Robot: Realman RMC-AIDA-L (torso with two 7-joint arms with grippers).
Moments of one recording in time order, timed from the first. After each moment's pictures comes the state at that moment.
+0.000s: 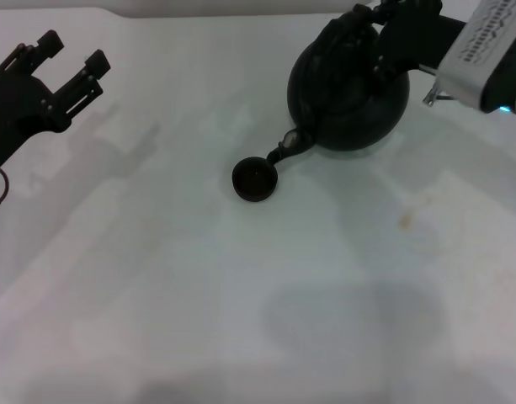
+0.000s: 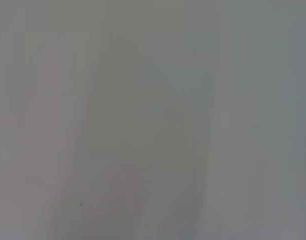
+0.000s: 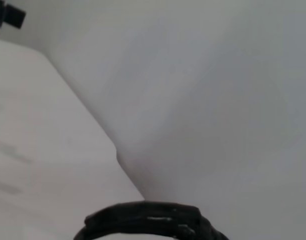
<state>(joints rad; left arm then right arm) -0.15 -2.08 1.29 0.63 -2.29 -1.23 2.23 0.27 2.01 -1.70 -1.15 -1.46 -0.48 1.13</state>
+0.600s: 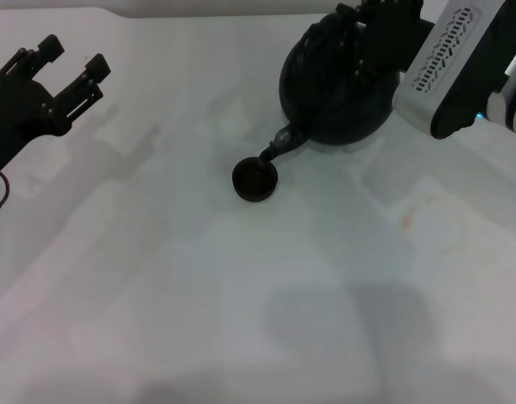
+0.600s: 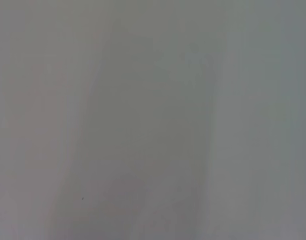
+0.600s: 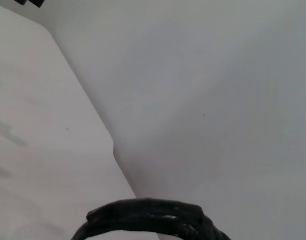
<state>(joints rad) -0.15 -2.08 1.29 0.62 -2.29 -1.23 2.23 0.25 2.01 -1.84 -1.22 -1.50 -0.29 1.09</state>
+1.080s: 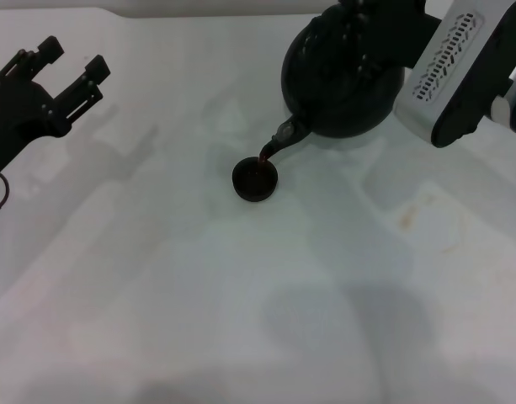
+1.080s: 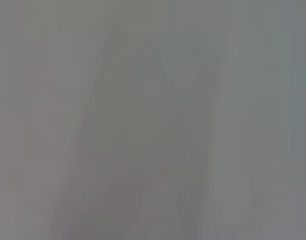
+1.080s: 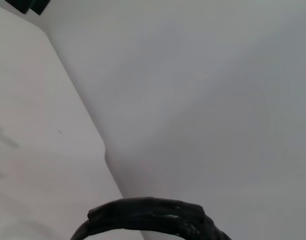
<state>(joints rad) -0.15 -2.08 1.29 0.62 -2.29 -1.23 2.24 0.21 2.01 -1.86 -1.29 -1.50 -0.26 1.04</state>
